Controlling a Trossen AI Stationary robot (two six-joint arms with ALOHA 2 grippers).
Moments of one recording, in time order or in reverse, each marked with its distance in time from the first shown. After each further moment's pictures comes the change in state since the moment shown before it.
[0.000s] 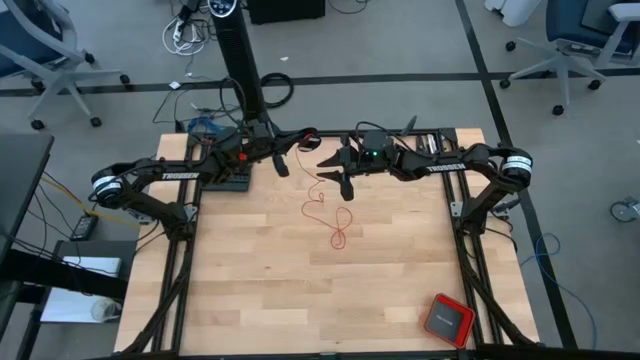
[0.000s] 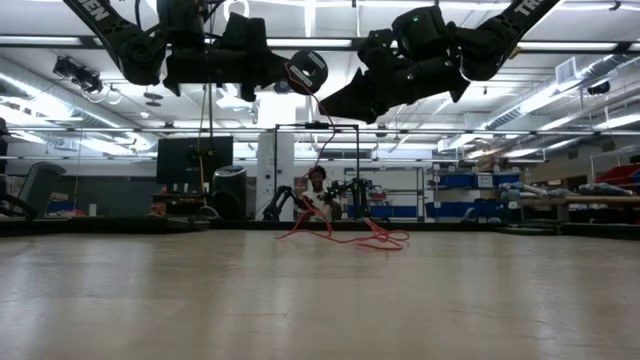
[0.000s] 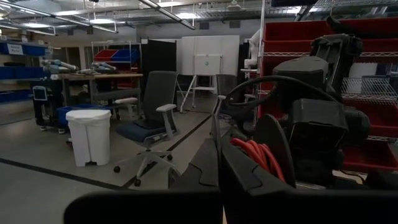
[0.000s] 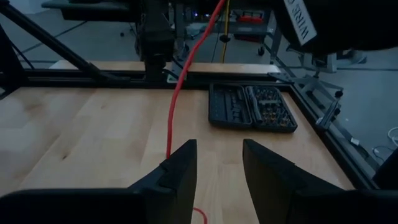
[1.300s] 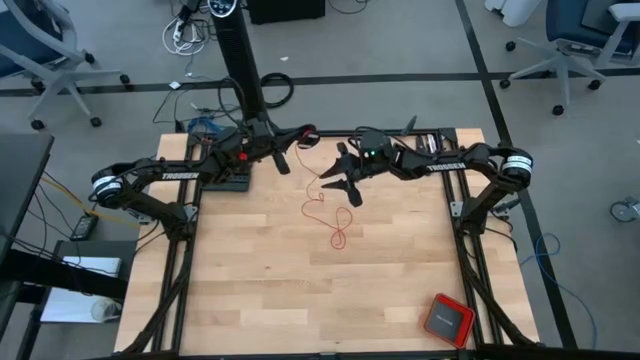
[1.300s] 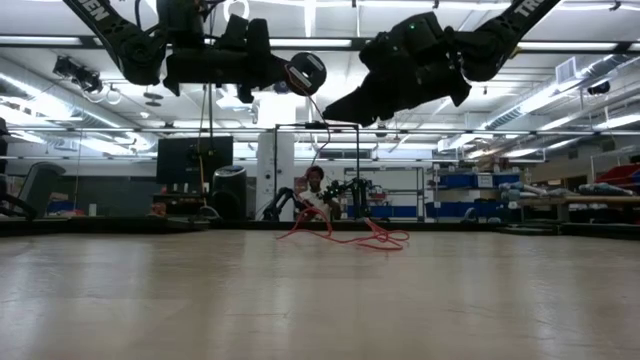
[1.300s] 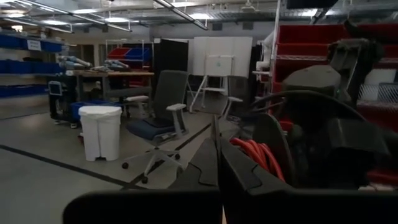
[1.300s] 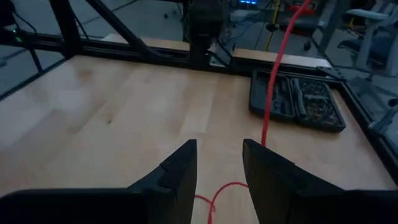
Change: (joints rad) left arm 0.000 0.000 0.000 0.001 -0.060 -0.025; right arm -0.011 -0.001 0.000 -0.098 -0.184 -0.120
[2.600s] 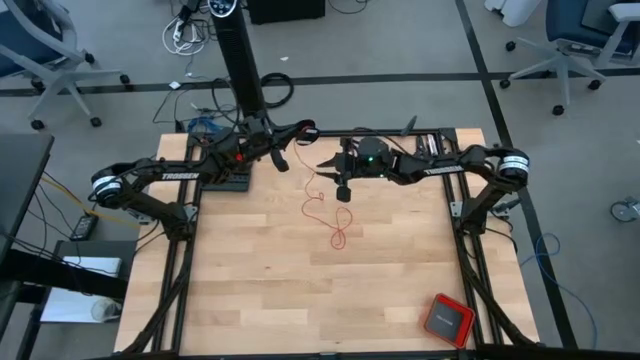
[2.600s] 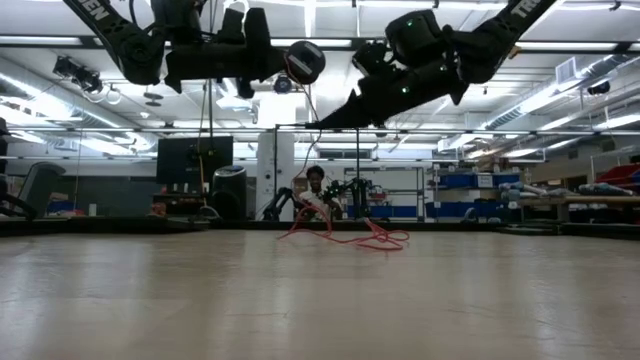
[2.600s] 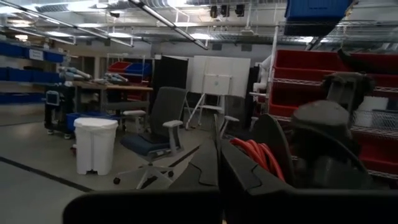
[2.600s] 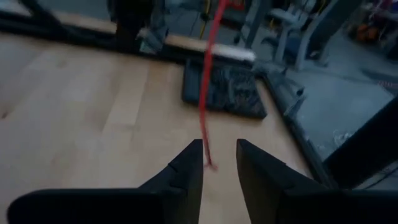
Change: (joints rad) left arm -0.006 0.000 0.000 0.082 -0.015 -0.061; right arm 0.054 0.032 0.001 0.070 0.351 -0.064
